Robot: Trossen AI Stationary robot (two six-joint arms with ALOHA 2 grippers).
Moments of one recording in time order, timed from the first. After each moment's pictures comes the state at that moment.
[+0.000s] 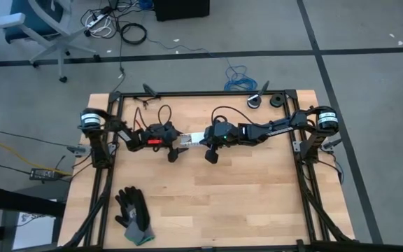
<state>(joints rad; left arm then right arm) 0.31 1.80 0.34 1.03 0.10 0.01 -0.08 1.73 0.96 0.21 0.09 0.14</state>
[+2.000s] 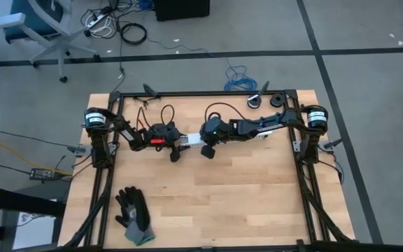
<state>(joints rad) 0.31 1.86 0.38 1.02 0.11 0.02 -0.13 1.85 1.11 -0.01 0.12 0.14</state>
